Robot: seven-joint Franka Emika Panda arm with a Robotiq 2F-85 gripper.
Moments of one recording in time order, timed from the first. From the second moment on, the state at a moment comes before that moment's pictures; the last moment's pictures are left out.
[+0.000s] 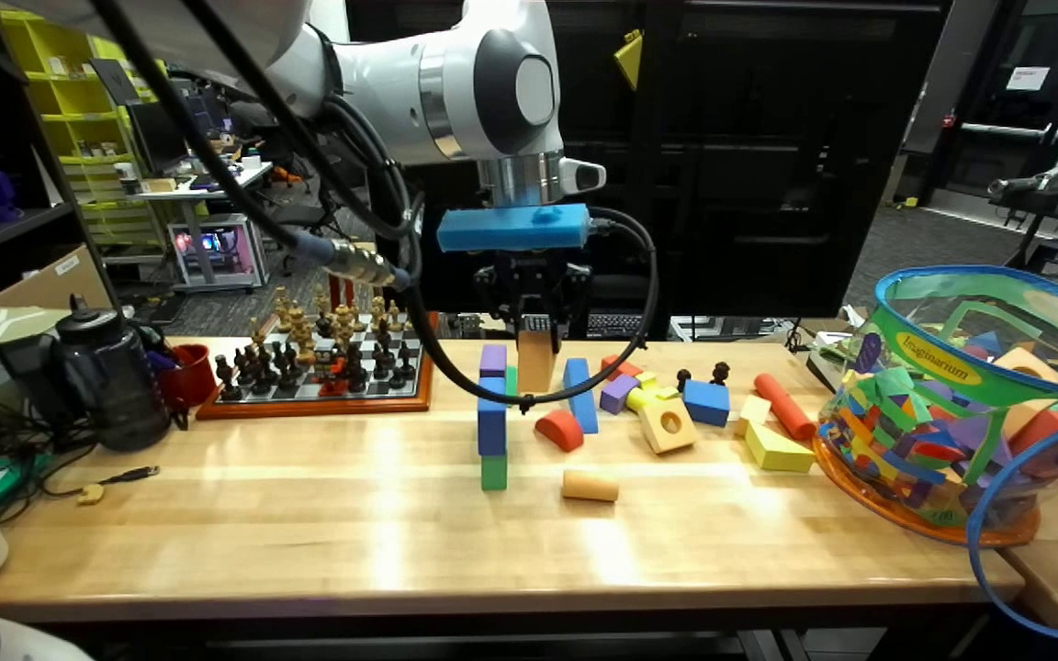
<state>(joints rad) -0.05 -0.26 -0.01 -2.13 -0.16 1.90 -0.14</state>
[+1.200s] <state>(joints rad) 0.00 -0.25 0.07 -2.13 -0.27 1.88 -0.06</state>
